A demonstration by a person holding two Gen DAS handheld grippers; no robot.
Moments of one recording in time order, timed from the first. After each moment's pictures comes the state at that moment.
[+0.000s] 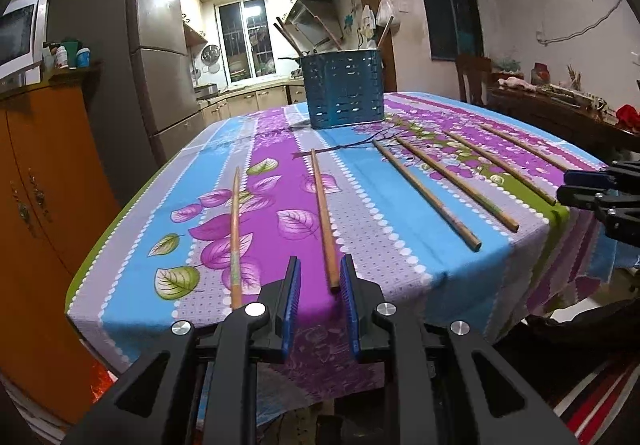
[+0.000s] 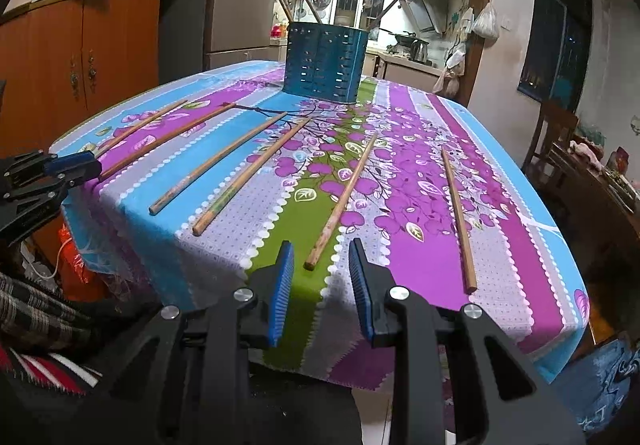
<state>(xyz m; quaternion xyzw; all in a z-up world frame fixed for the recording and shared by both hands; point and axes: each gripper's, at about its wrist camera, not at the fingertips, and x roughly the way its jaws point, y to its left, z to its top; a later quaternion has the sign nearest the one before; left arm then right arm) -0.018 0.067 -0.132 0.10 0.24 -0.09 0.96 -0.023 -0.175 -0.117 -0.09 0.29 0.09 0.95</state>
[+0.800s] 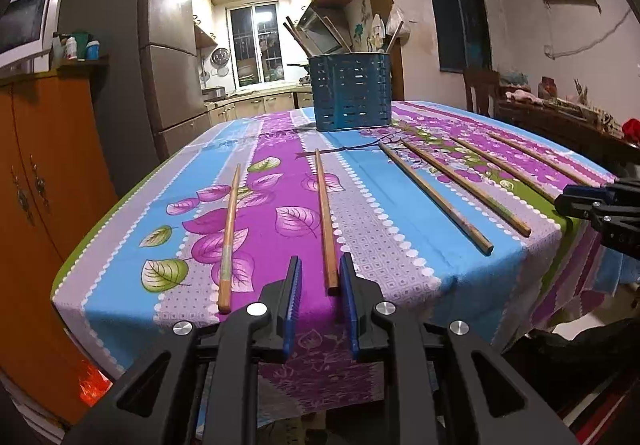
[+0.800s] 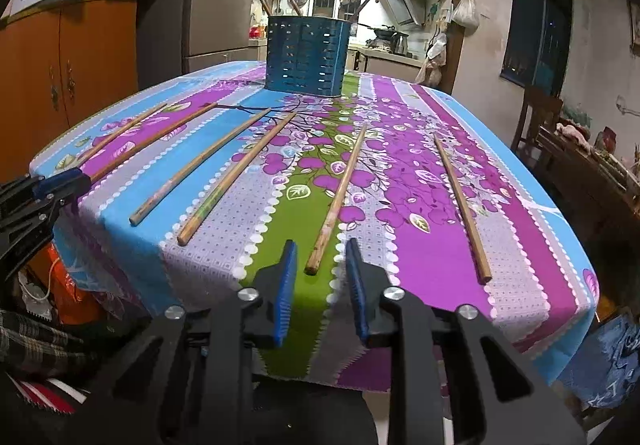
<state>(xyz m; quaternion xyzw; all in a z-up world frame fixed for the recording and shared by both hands) -0.012 0.065 -0.148 0.07 0.22 -0.08 0.97 -0.014 -0.169 -0.128 -0.07 0.30 0.06 0.95</state>
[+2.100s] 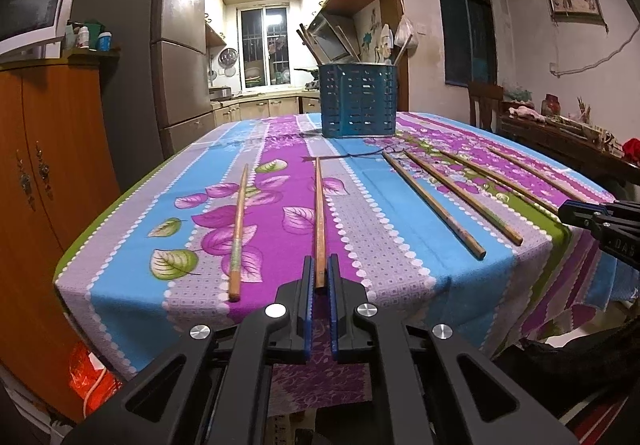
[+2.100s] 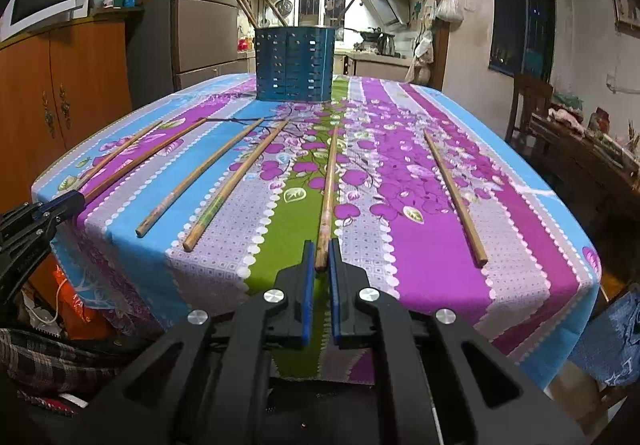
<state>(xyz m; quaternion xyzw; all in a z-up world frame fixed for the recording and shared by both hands) -0.024 0.074 -0.143 0.05 0.21 -0.08 0.97 -0.026 -0.171 -0.122 -0.04 0.27 0.04 0.96</state>
